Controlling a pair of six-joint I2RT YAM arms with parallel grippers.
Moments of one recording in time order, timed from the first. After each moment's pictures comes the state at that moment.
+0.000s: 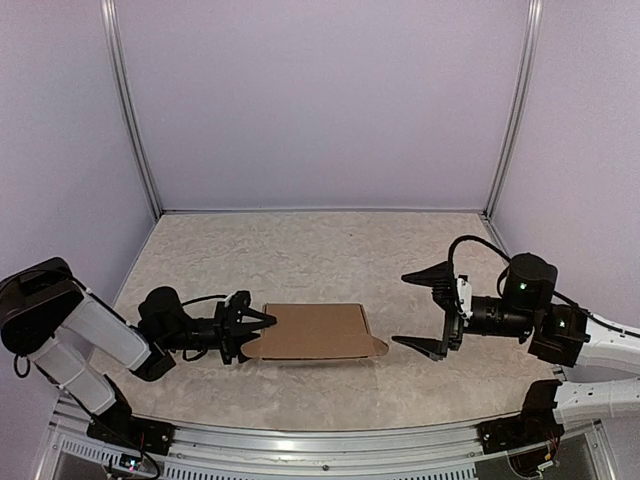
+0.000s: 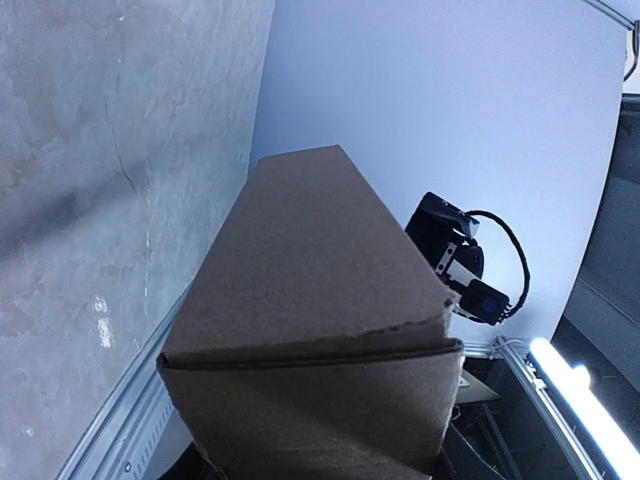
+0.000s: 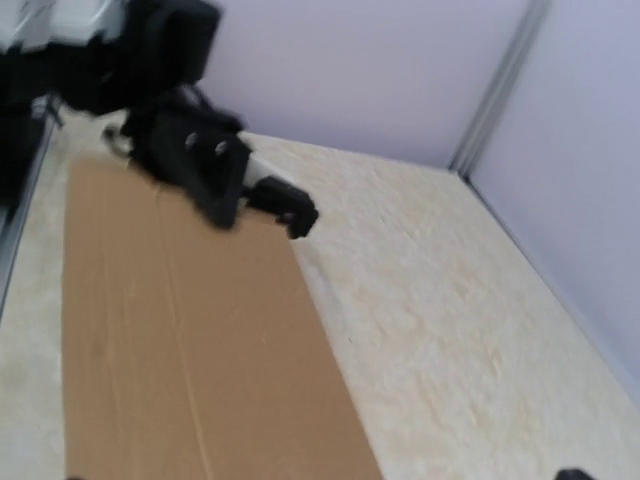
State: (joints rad) left arm -0.71 1.56 0.23 1.31 0.73 -1.70; right arm 0.88 0.78 0.51 0.12 -0.35 -0.43
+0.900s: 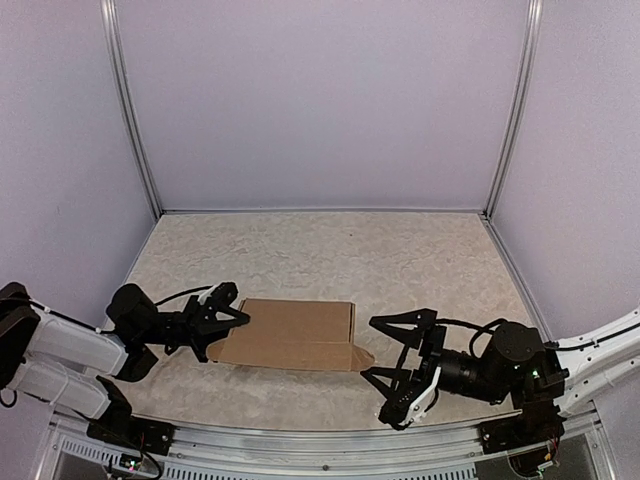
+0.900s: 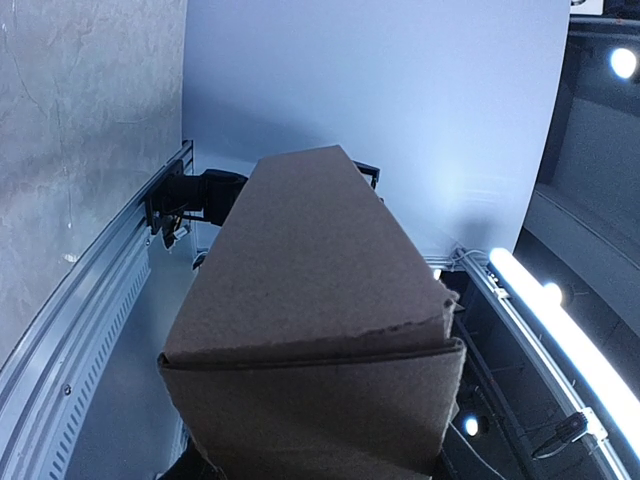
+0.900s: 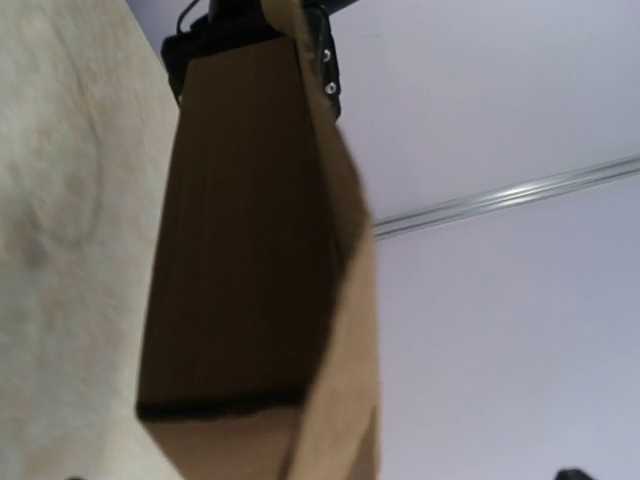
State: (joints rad) left arm -0.63 1.26 0.17 1.32 0.97 -1.84; right arm 1.49 0.93 0.39 0.51 0.33 -1.26
